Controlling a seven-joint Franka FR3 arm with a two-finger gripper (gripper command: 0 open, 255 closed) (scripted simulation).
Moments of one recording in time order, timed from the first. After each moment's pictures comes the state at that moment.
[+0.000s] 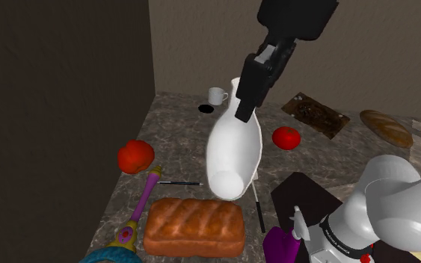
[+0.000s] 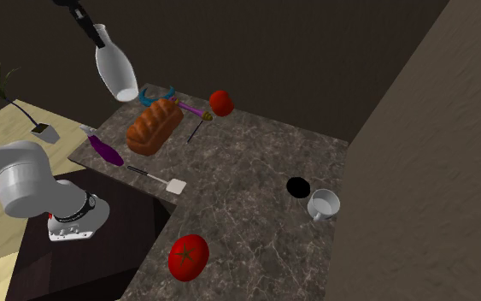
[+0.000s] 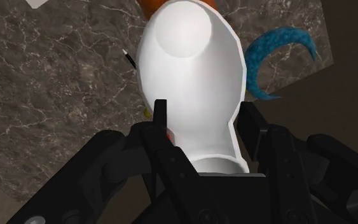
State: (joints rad) arm 0.32 -0.52 0.39 -1.88 0.15 1.51 0.37
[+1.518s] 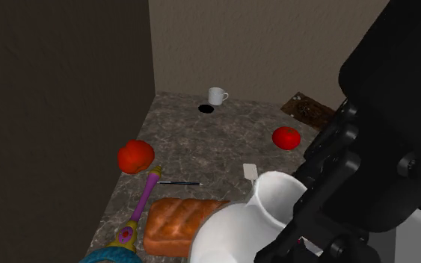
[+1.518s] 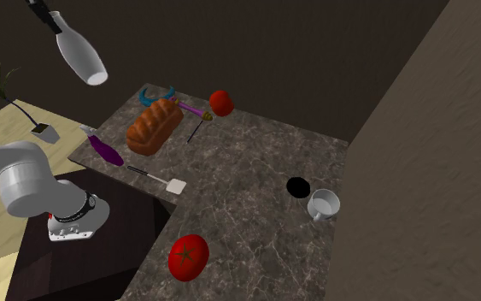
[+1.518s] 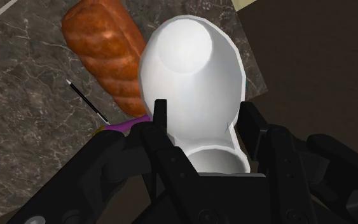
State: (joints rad) arm 0.37 -0.45 0.71 -1.71 0.21 1.46 0.75
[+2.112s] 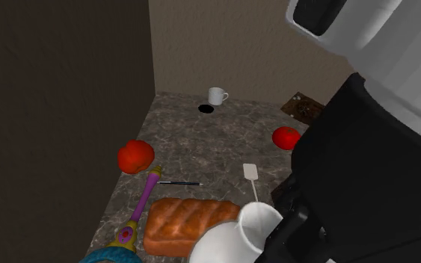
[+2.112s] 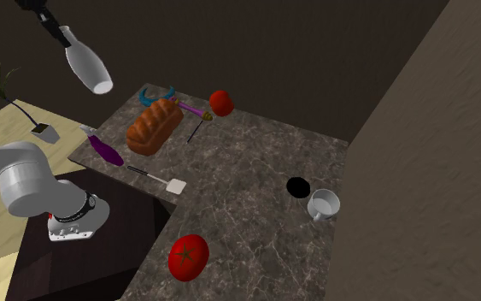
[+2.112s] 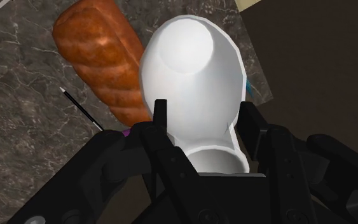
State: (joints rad) arm 0.39 -0.50 0.70 -1.88 0.24 1.58 0.73
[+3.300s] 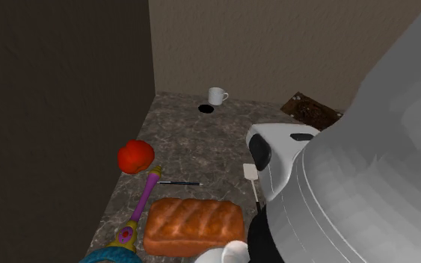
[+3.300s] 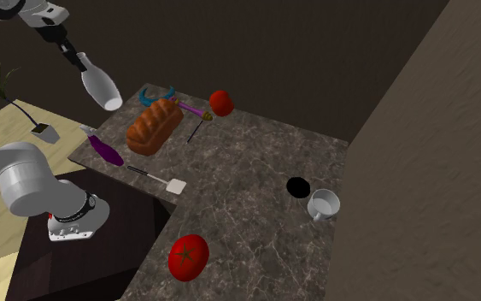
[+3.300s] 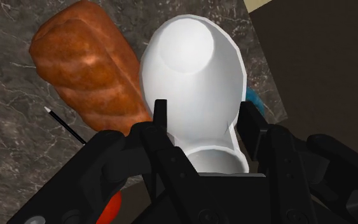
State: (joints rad) arm 0.42 -0.55 0.74 -2.16 0.29 1.81 0.71
